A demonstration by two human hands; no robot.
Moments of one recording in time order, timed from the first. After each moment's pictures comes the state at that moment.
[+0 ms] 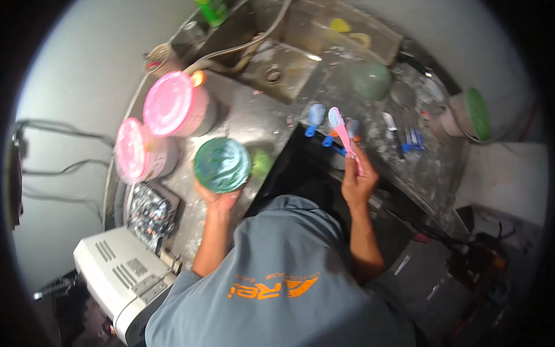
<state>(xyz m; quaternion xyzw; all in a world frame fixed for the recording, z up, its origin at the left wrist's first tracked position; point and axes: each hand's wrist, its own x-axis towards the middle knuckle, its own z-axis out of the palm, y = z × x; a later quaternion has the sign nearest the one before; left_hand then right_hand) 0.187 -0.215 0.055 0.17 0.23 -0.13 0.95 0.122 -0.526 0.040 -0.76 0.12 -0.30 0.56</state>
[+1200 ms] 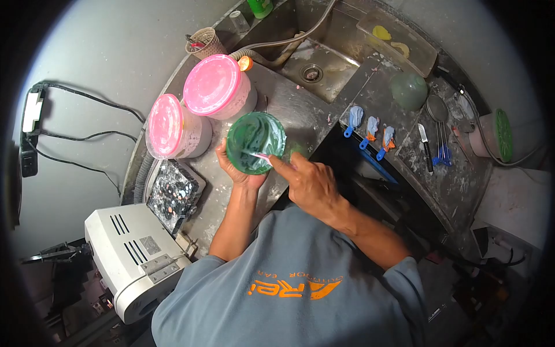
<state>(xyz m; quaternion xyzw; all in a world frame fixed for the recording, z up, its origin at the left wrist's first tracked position) 0.205 -0.213 0.070 0.21 0.09 -0.08 0.97 0.156 -0.388 0.122 -0.92 -0.23 -0.07 0.31</state>
